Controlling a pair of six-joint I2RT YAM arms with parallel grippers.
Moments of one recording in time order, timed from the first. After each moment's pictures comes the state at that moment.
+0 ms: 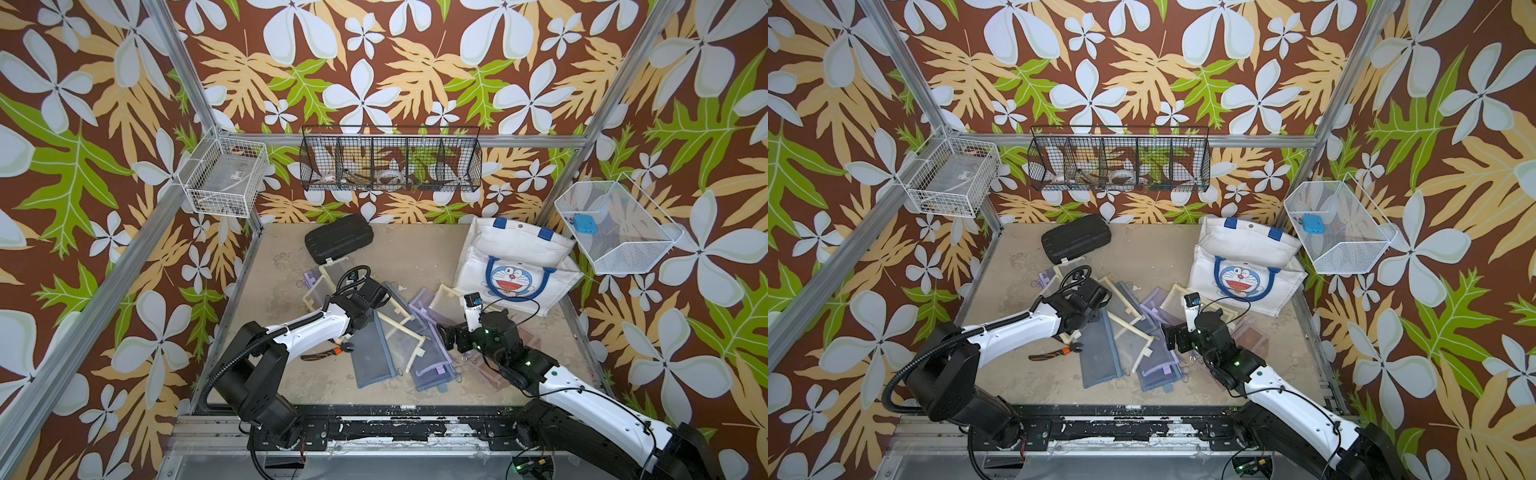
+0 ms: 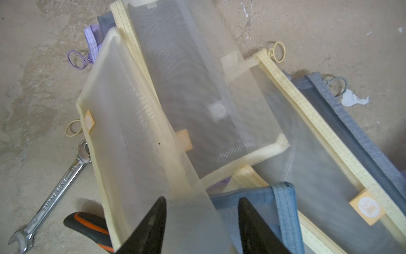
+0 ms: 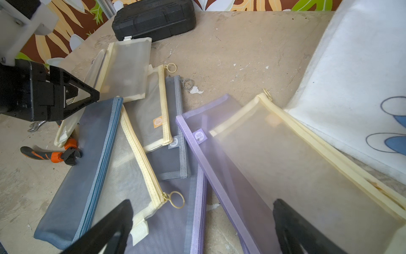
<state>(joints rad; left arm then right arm) -0.67 1.56 0.96 -0.50 -0.53 -0.68 0.62 0.88 0.43 -0.08 0.08 0.27</state>
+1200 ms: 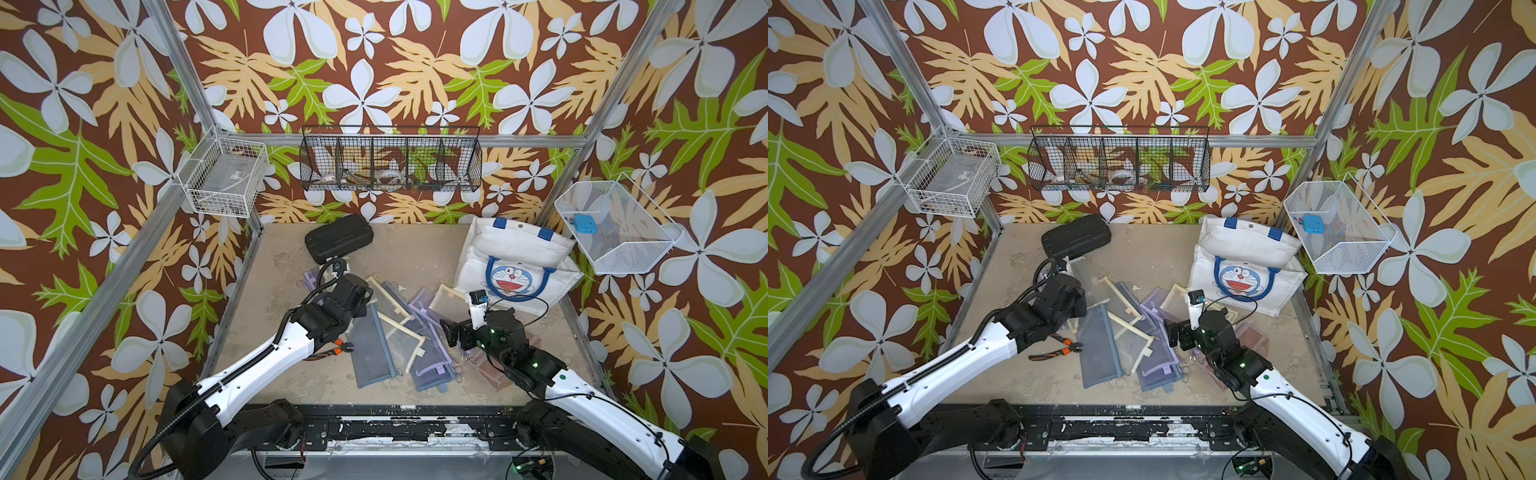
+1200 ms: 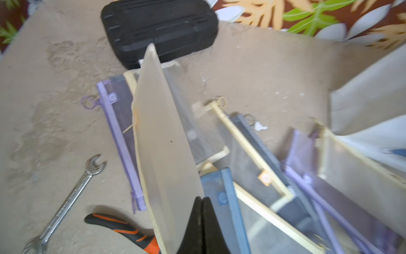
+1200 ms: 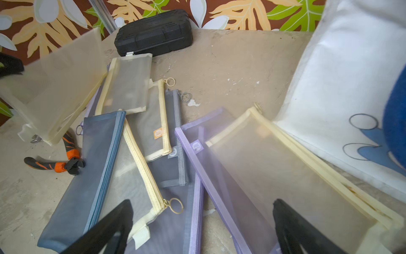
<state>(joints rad) -0.67 1.16 0.97 -0.52 -0.39 -0.60 0.62 0.84 0.45 -0.11 0.09 0.27</state>
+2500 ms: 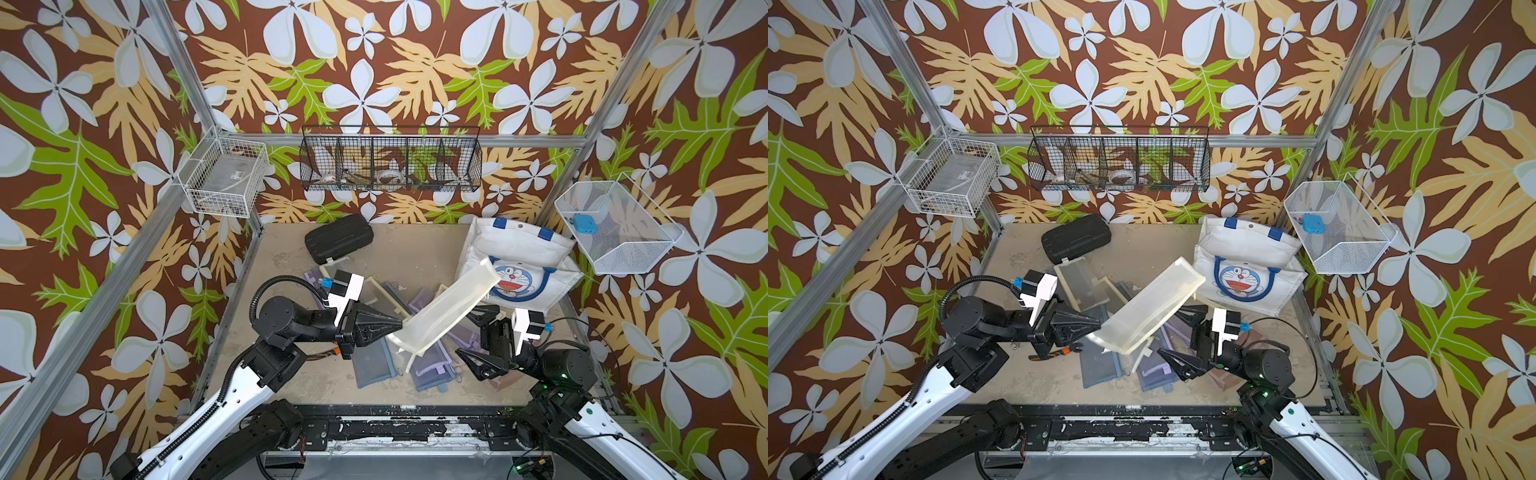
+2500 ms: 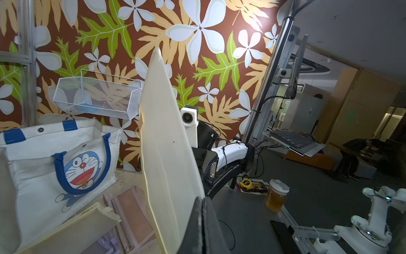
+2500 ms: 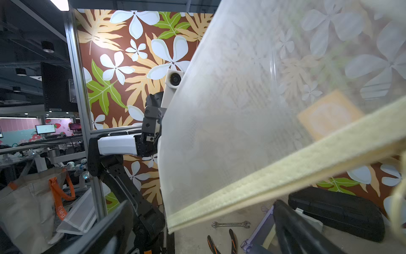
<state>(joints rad) -0.68 0.80 0.80 0.35 0.93 -0.54 0.62 0.50 0.36 0.64 -0.61 0.42</state>
